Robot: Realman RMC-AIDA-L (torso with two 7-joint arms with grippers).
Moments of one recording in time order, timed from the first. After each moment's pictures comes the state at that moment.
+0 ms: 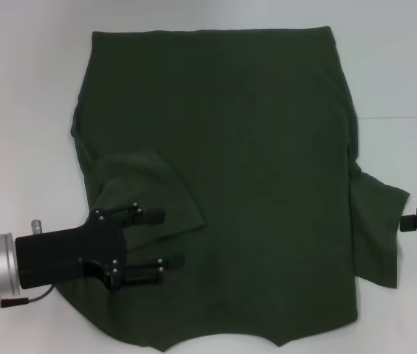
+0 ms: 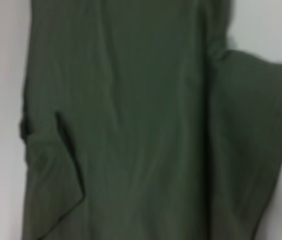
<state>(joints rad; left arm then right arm) -0.53 -2.11 0.57 0.63 2.01 1.68 -1.18 0.60 1.82 -0.58 -0.58 -2.35 -1.50 2.59</state>
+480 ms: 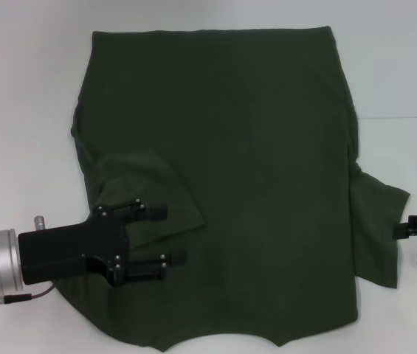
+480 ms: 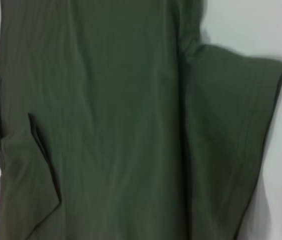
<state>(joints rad) -0.54 -2.11 0.57 0.63 2.01 1.68 -1.18 0.62 1.83 -0.59 -0.50 -2.37 -1.42 2.58</state>
